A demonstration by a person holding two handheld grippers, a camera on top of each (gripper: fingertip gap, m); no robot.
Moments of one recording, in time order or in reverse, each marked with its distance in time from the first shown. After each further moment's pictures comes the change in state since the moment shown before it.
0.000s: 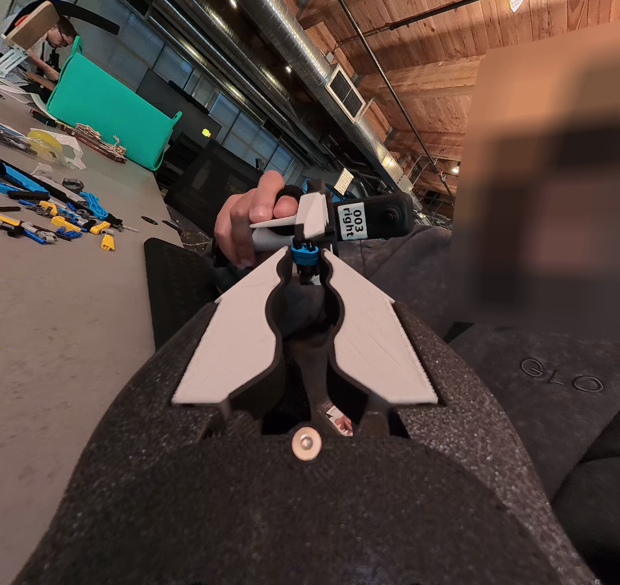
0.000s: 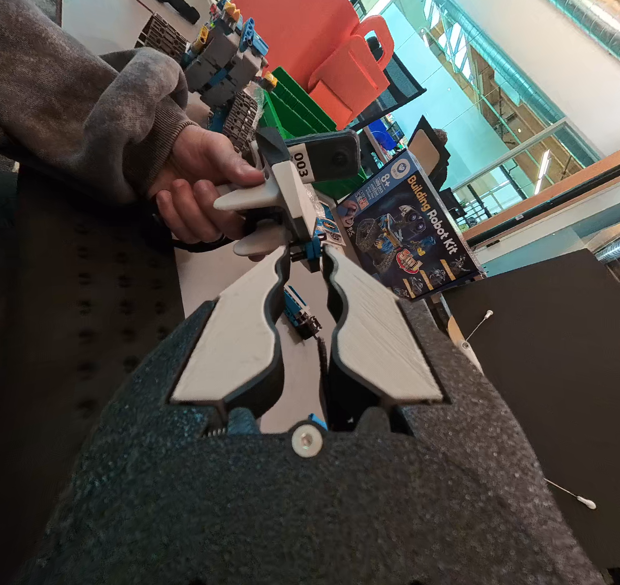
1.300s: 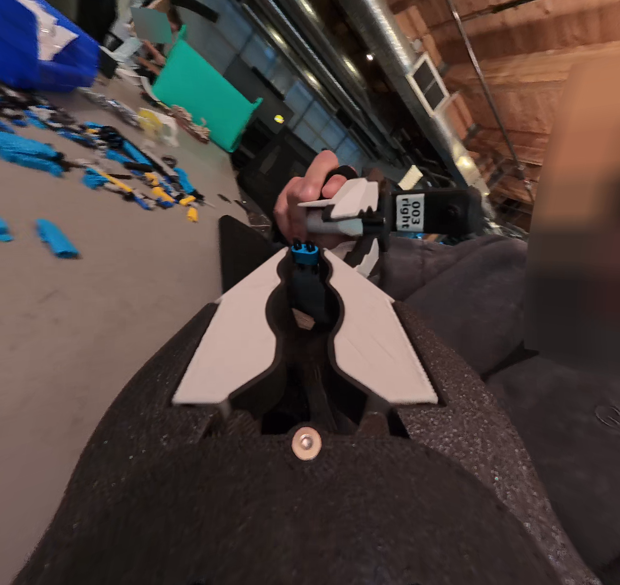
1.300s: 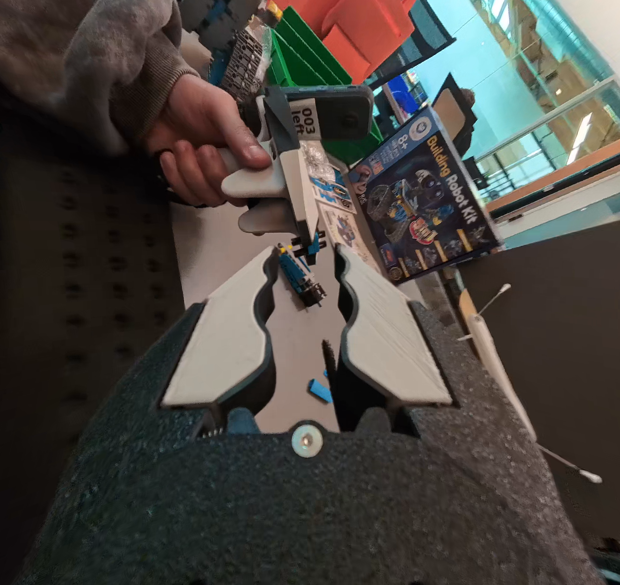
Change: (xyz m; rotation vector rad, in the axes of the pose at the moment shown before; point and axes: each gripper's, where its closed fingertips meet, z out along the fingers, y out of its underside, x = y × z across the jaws) left arm -0.048 0.001 -0.015 -0.028 -0.248 -0.032; right arm 0.002 0.031 -0.001 -0.102 -0.051 0.009
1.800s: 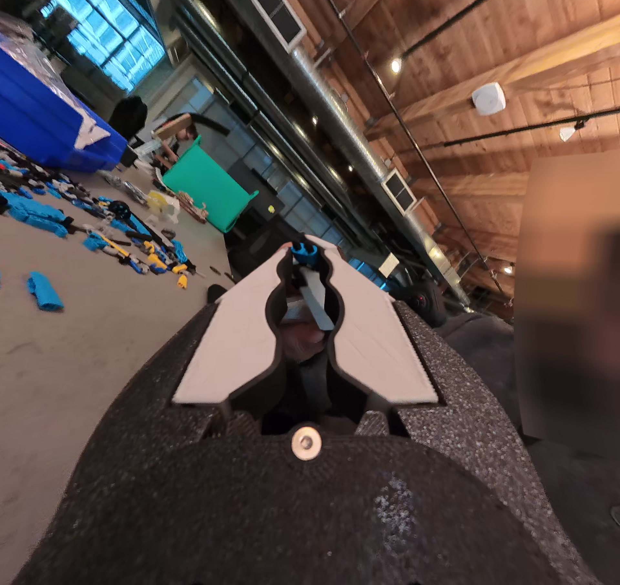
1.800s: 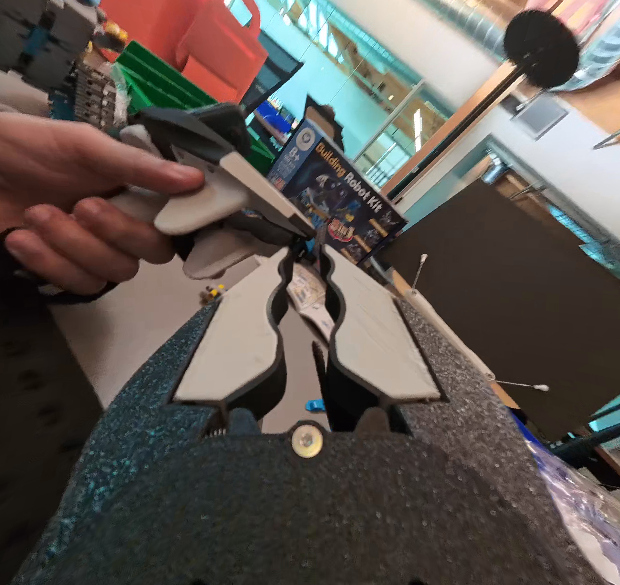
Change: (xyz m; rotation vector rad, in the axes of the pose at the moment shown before) left arm 0.006 -0.037 0.001 0.309 0.051 -0.074; right arm 0.037 0.003 0.022 0.083 0.416 0.131
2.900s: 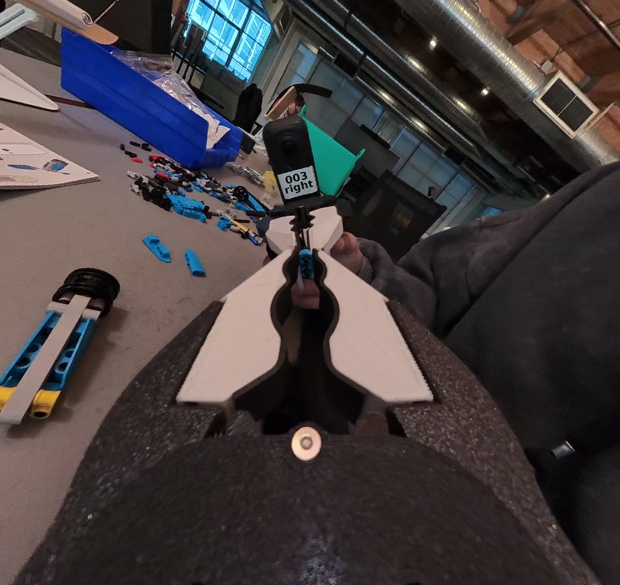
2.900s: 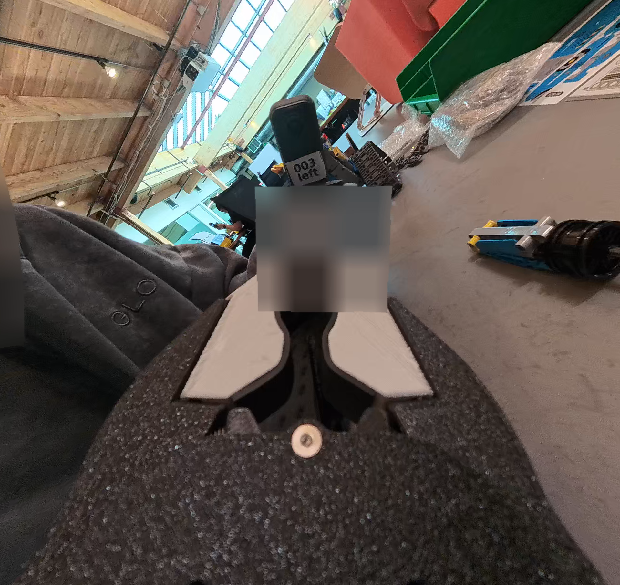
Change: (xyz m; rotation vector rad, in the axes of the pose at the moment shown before) left arm -0.033 0.008 -0.028 -0.151 -0.345 0.290; right arm -0.029 0.028 0.007 -0.053 -1.088 1.470
